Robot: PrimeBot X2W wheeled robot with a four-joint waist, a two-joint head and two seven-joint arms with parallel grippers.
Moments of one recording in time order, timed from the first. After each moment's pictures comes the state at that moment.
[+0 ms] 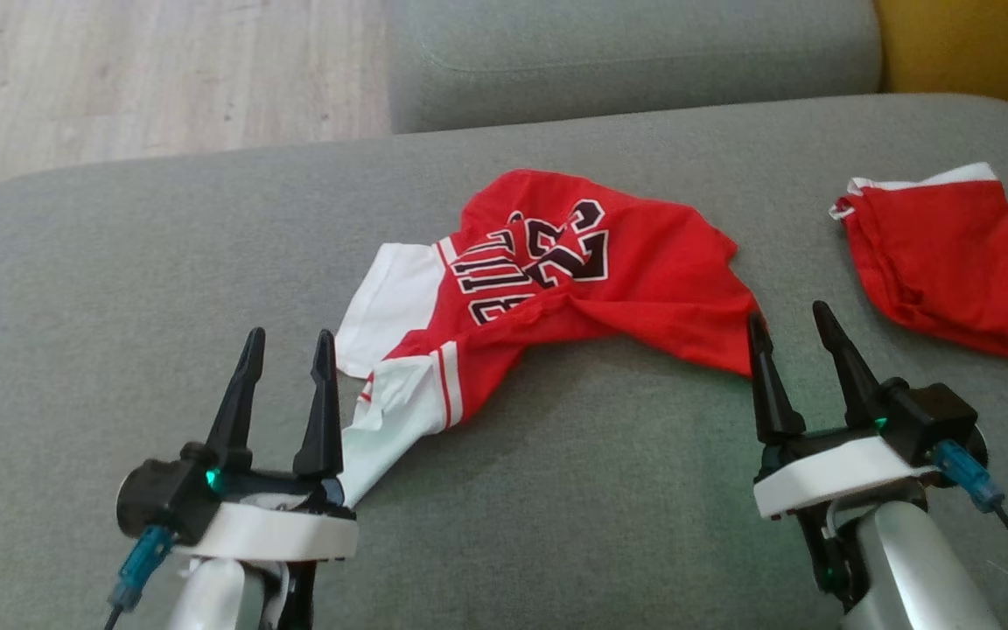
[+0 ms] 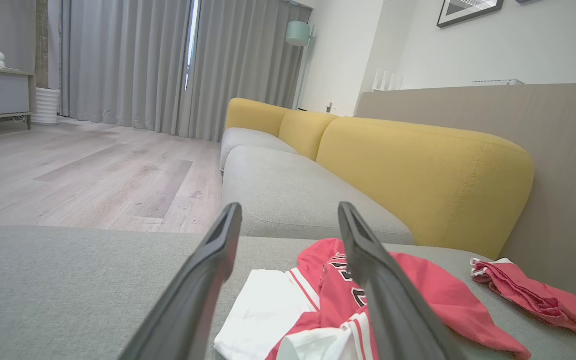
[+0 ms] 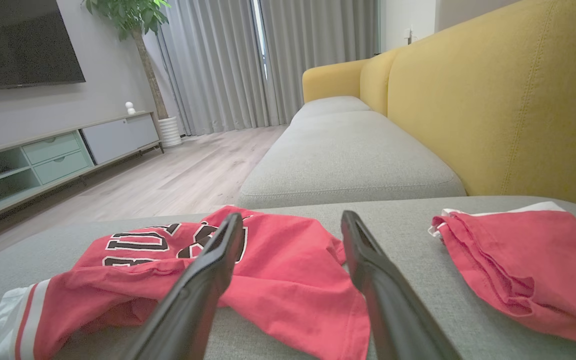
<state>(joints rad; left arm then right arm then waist) -0.09 0.05 -0.17 0.17 -0.29 -0.13 -0.26 -0.15 -0.06 0.12 0.36 0.18 0.13 -0.25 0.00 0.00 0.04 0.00</state>
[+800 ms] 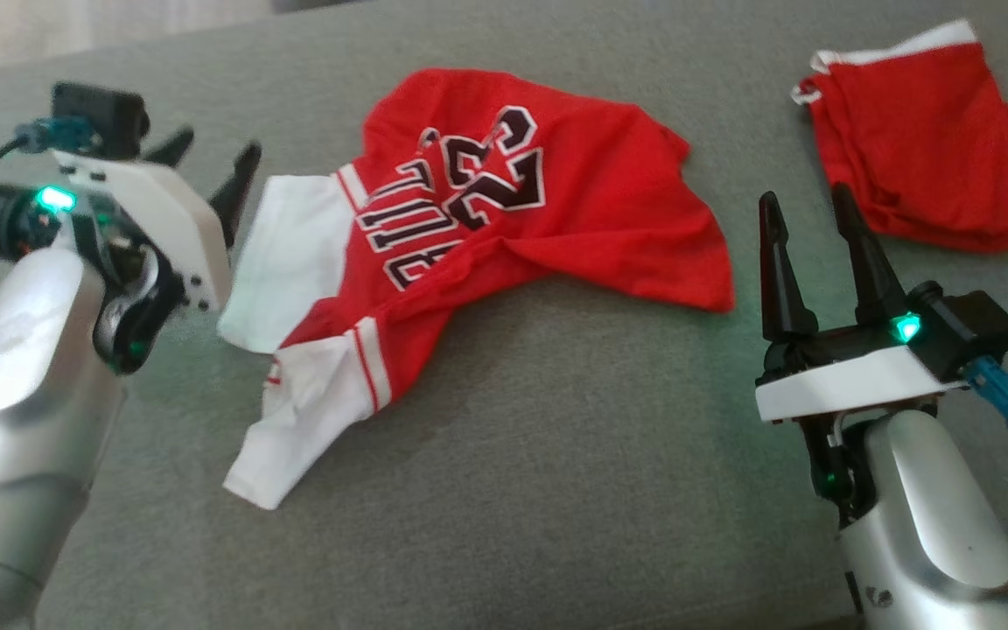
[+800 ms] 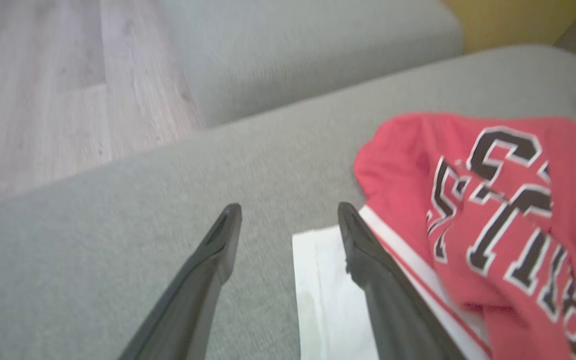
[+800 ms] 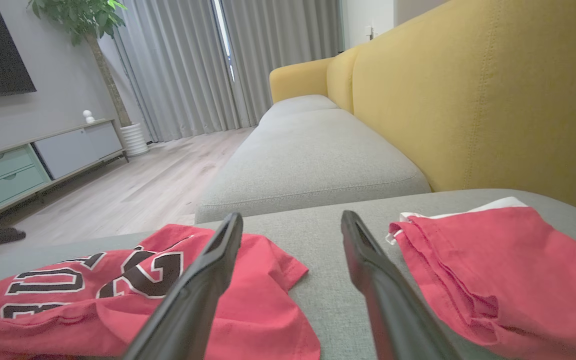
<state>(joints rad) -0.82 0.42 -0.56 0.59 -0.66 -0.13 0.37 -0.30 -0.05 0.13 0.27 0.22 0.13 -0.25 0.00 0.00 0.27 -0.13</state>
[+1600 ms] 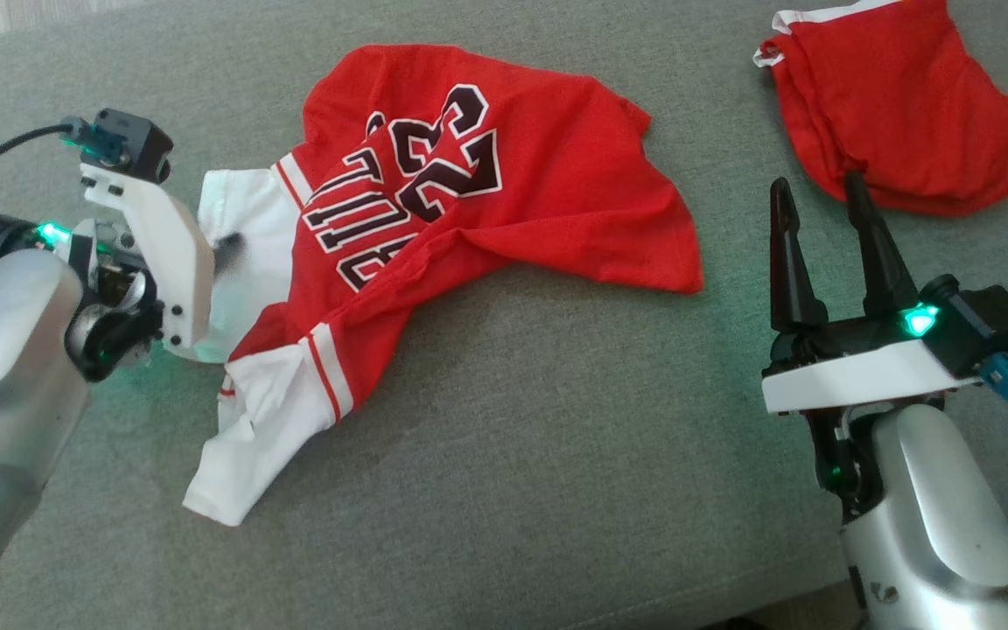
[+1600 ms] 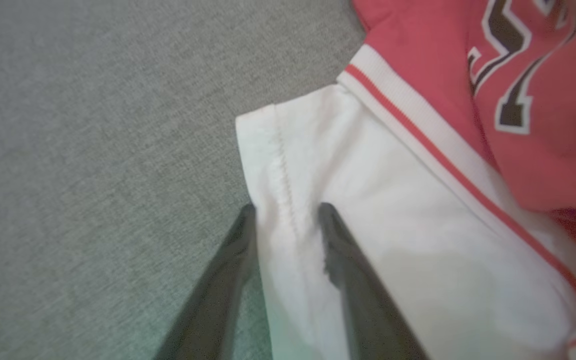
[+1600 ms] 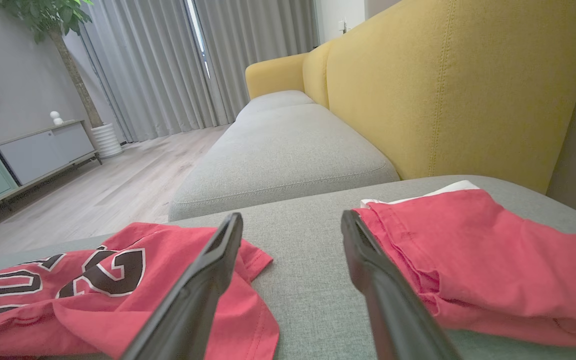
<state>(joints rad) -0.91 0.54 -0.87 0.64 -0.88 -0.13 0.65 -0.30 -0.05 0.12 0.24 0.25 0.13 -0.25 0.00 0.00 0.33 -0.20</state>
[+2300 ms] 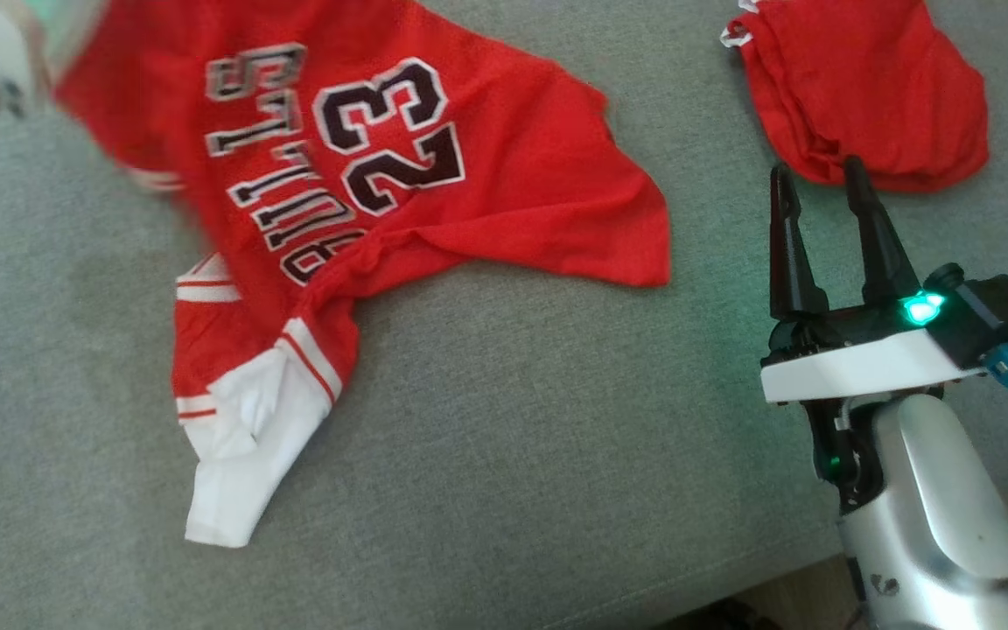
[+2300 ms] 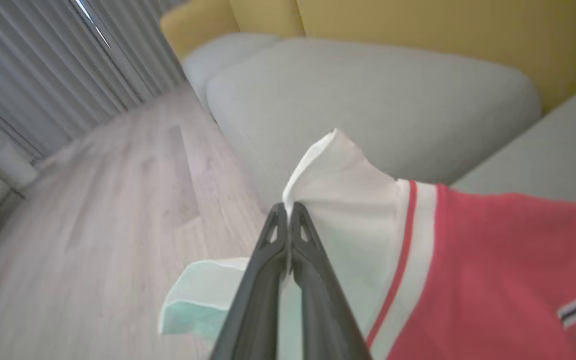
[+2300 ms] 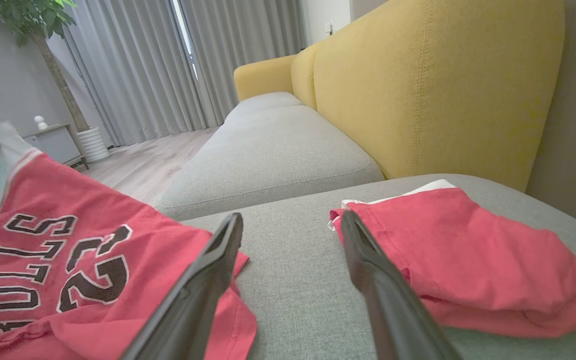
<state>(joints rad) -1.22 0.59 -0.87 0.79 -0.63 -0.03 0.14 -0.32 -0.05 0.13 0.23 0.27 0.13 -0.25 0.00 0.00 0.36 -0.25</state>
